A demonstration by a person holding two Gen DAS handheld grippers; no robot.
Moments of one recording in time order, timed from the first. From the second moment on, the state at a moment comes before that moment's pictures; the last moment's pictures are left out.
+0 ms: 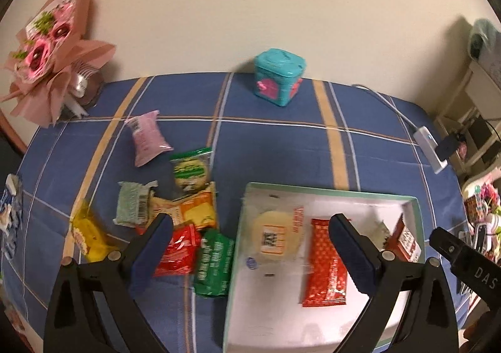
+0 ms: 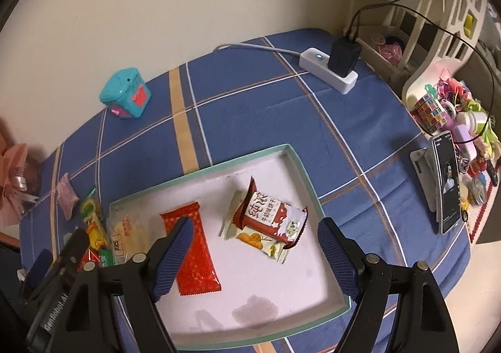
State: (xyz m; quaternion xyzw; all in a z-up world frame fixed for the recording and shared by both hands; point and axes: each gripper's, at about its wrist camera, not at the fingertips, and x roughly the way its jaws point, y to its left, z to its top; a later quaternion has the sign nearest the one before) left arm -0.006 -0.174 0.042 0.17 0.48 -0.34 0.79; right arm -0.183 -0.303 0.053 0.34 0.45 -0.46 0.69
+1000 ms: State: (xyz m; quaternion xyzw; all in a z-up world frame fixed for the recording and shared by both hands) left arm 0.088 -0.041 -0.002 0.14 0.54 -0.21 0.80; right arm -0.092 -0.221 -0.004 0.32 0.54 -0.36 0.69
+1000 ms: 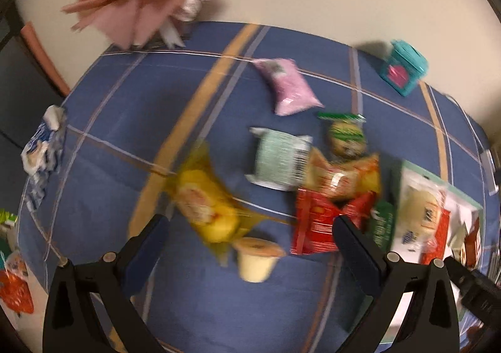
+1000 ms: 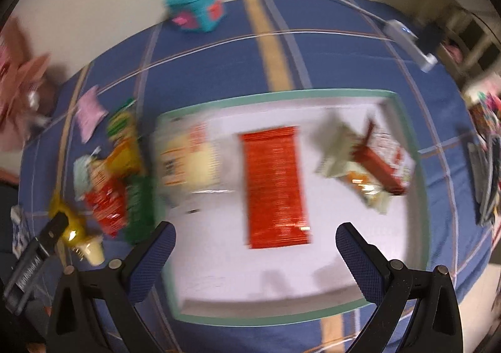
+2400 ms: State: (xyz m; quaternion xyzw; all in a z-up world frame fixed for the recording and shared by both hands) left arm 0.166 0.039 -0.037 0.06 0.60 -0.15 0.79; right arm 0.061 -0.084 -0.068 0.26 0.59 -0.22 0.73
